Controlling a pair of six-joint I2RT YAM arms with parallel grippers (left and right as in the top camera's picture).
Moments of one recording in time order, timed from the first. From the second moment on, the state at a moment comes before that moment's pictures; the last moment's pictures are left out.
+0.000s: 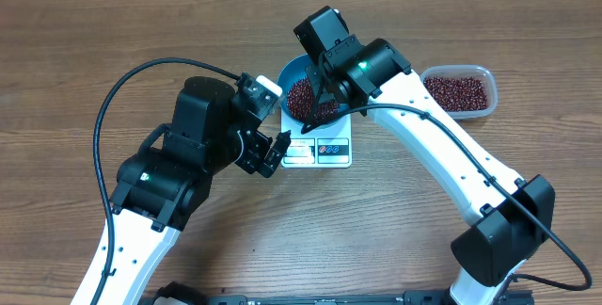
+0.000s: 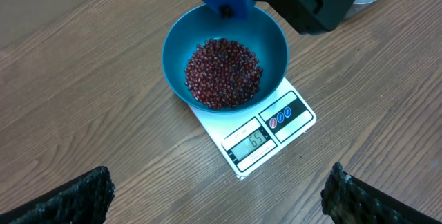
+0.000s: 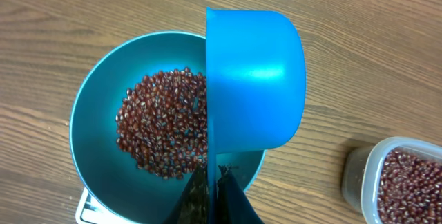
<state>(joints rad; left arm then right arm) -0.41 1.15 1.20 -0.82 0.12 0.18 0.62 1.88 1.82 -1.03 0.30 0.21</state>
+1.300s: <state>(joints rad) -0.41 1.15 1.20 -0.82 0.12 0.18 0.44 1.79 1.82 -1.09 0.54 0.28</state>
